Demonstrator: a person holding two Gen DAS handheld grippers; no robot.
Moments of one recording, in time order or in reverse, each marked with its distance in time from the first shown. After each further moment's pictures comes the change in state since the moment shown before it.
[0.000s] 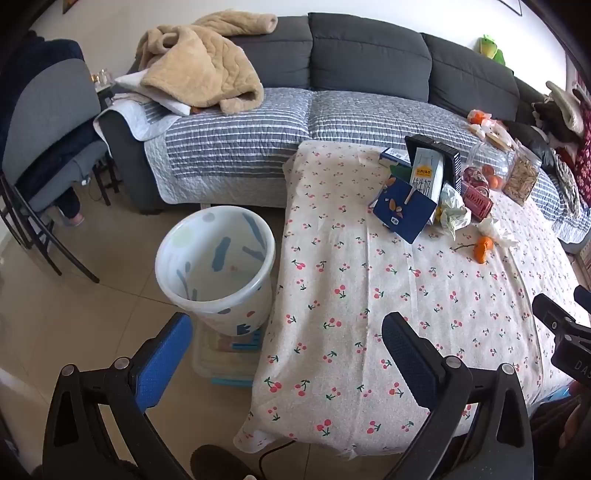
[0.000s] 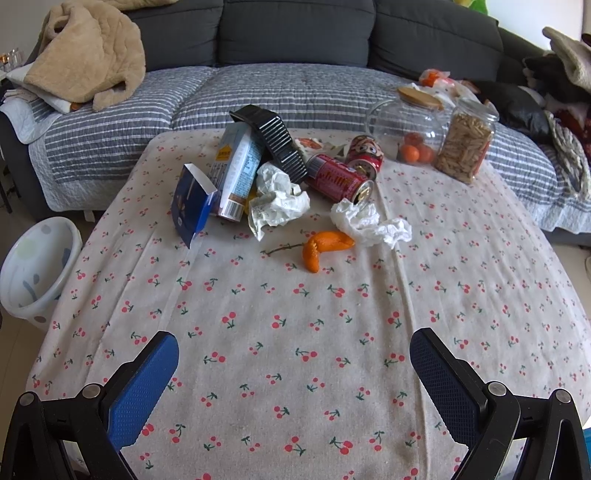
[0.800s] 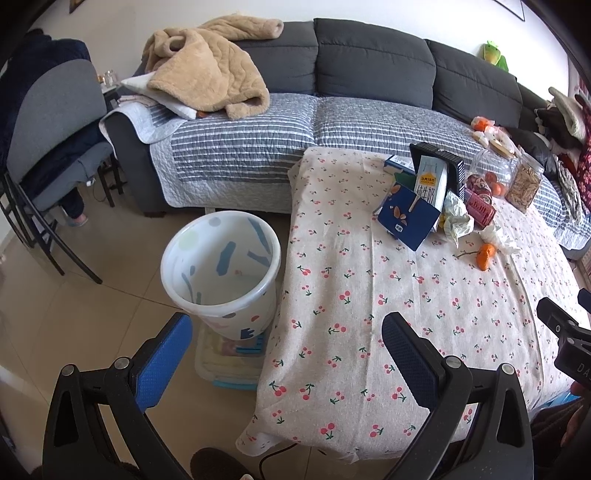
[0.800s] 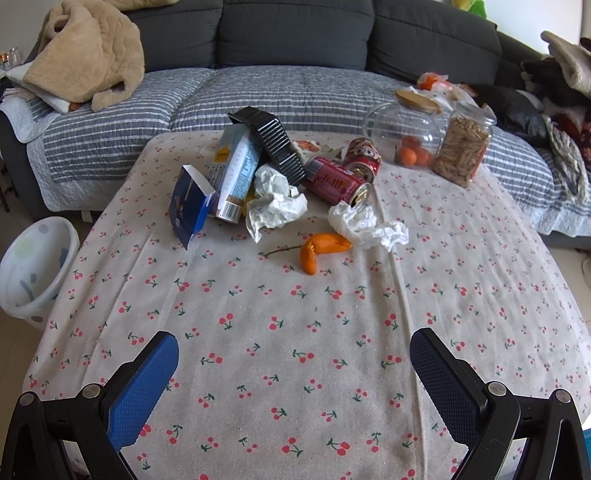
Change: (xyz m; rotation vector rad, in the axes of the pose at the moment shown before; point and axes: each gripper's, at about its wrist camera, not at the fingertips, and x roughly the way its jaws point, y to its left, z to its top) left arm -0.001 0.004 0.001 -0.024 -0.022 0.010; right arm 0.002 0.000 0.000 -0.022 -0.013 -0.029
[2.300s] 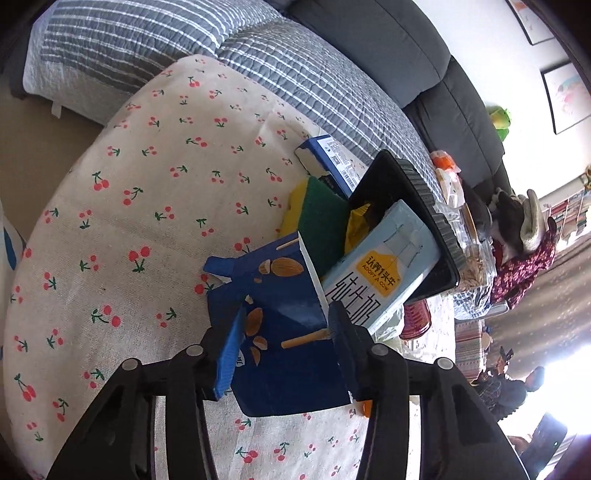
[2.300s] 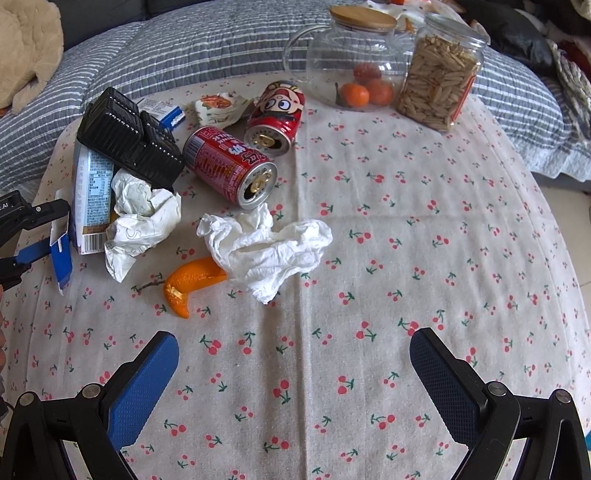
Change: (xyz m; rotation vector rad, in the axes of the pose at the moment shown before) left arm 0.232 -0.108 0.121 -0.365 0.319 -0.559; right arm 0.108 -0.116 0.067 0.127 0.281 0.051
